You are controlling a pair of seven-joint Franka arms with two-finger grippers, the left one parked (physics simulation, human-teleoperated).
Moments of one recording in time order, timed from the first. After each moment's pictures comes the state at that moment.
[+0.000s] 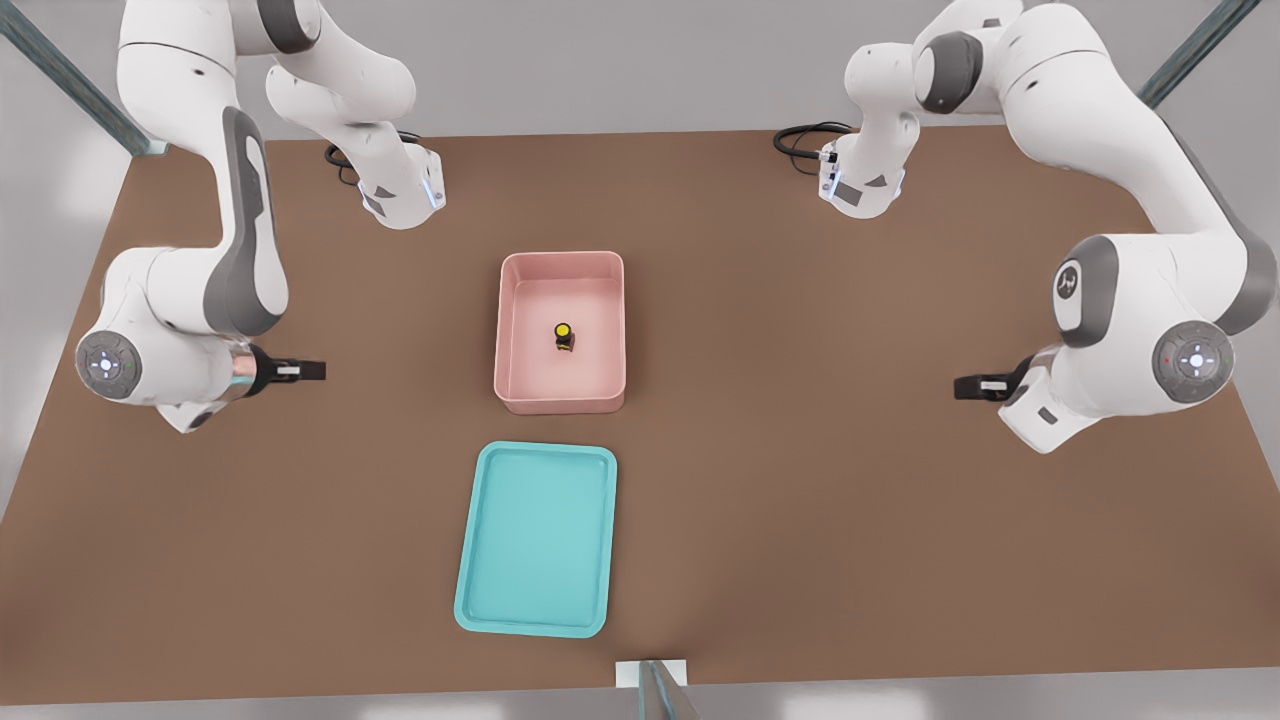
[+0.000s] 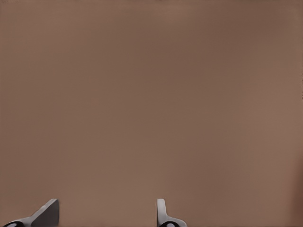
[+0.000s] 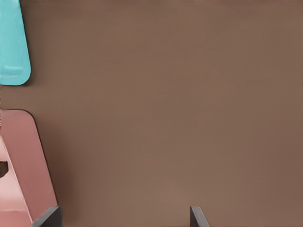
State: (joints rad) arm 0.04 0.25 -0.07 -1.67 0.05 1.59 -0.01
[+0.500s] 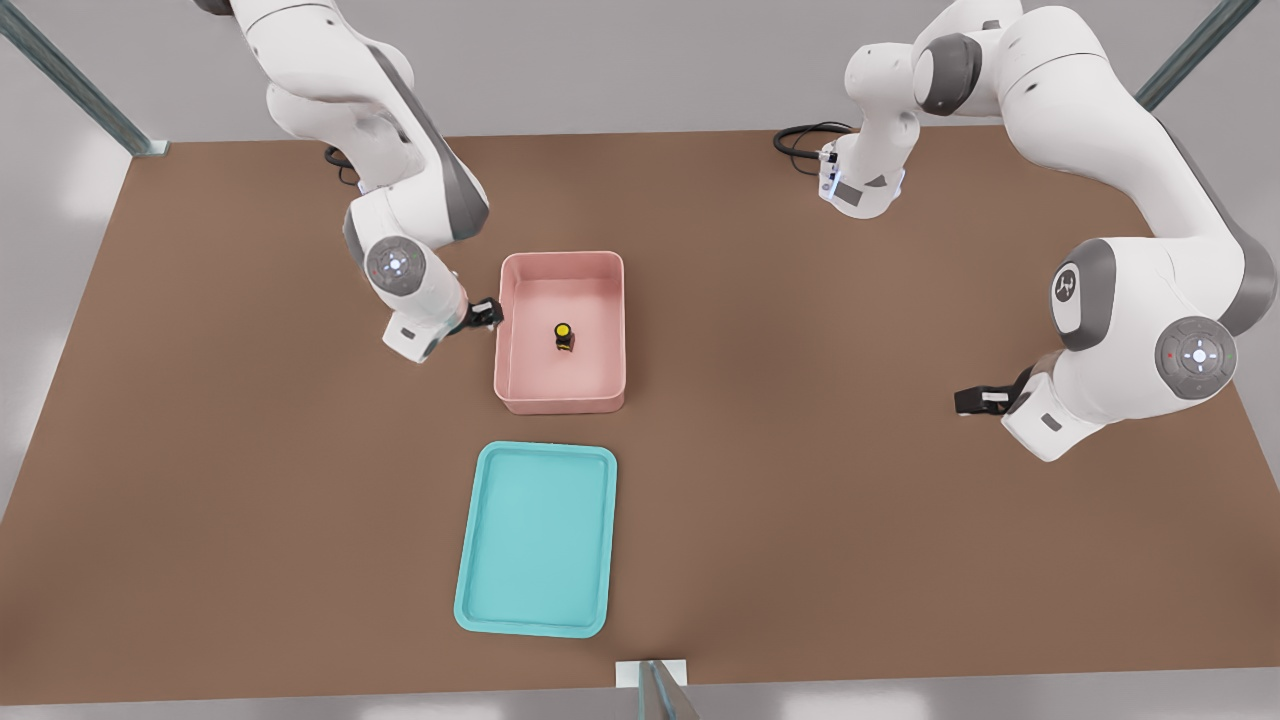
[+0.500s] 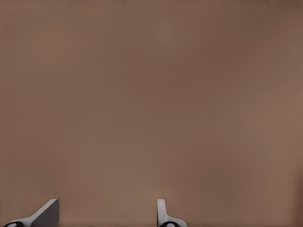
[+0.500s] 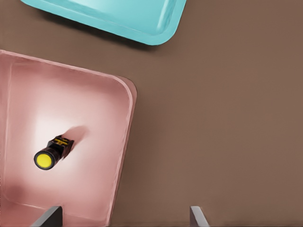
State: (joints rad) arm 0.48 0.03 0.00 -2.15 0.08 1.99 0.22
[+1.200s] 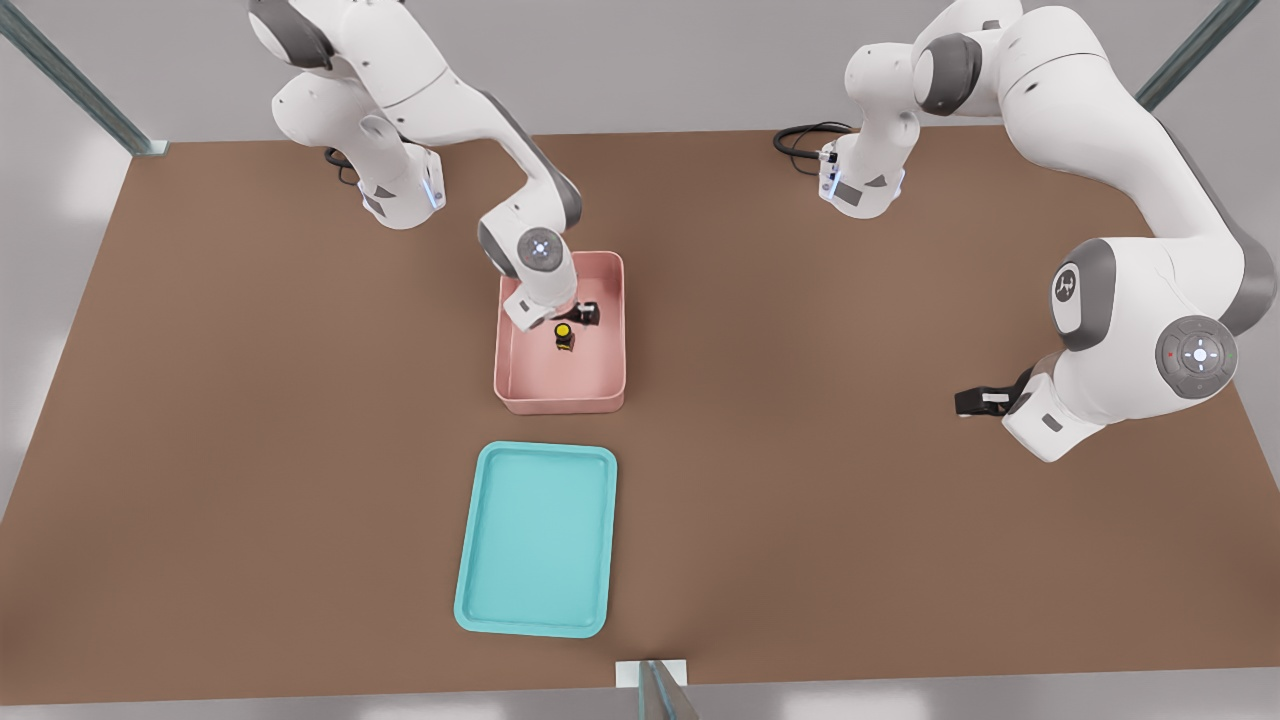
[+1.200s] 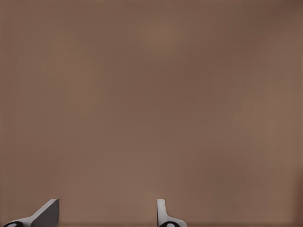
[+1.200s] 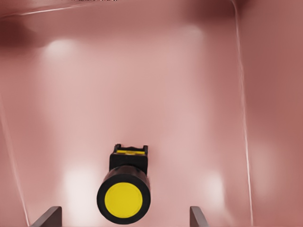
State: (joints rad) arm 0.78 0.32 0.03 -2.27 0.12 2.50 0.86
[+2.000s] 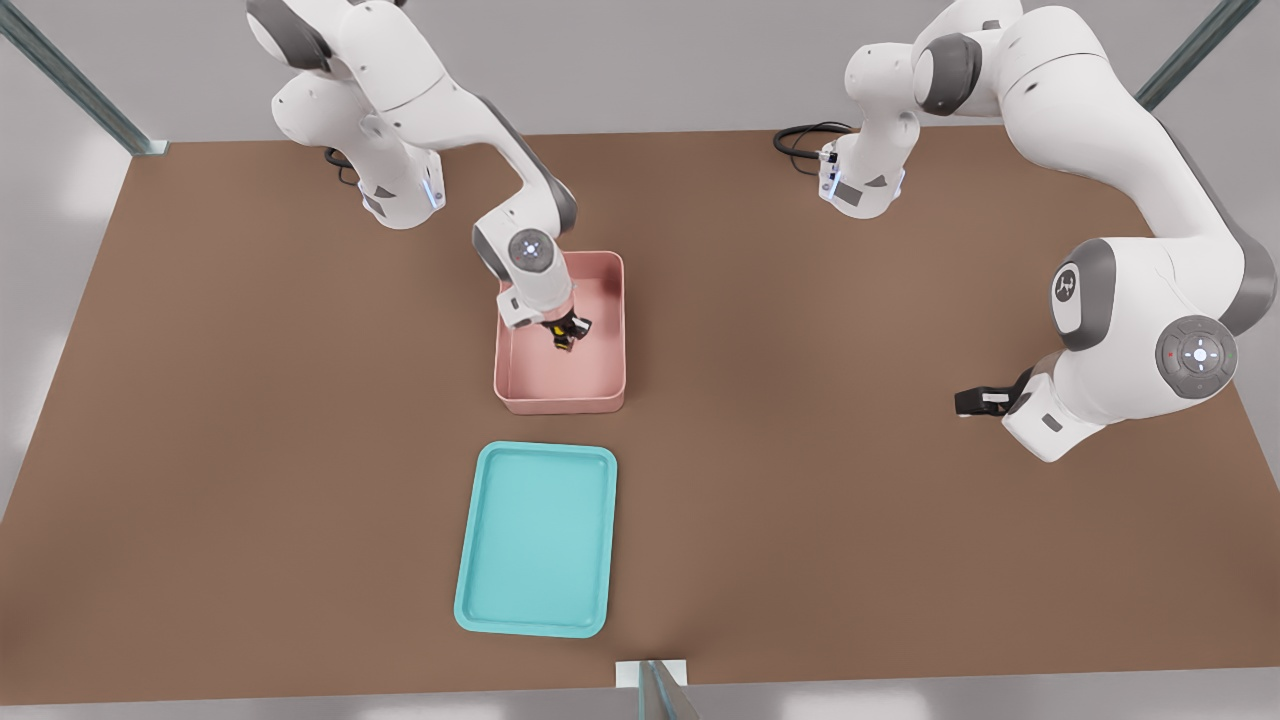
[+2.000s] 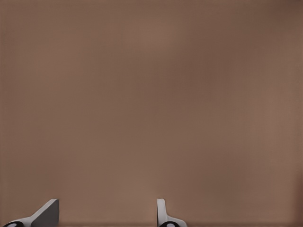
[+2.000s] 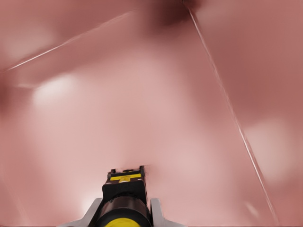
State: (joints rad) arm 0.77 0.30 0.02 -2.28 0.11 2.57 1.11
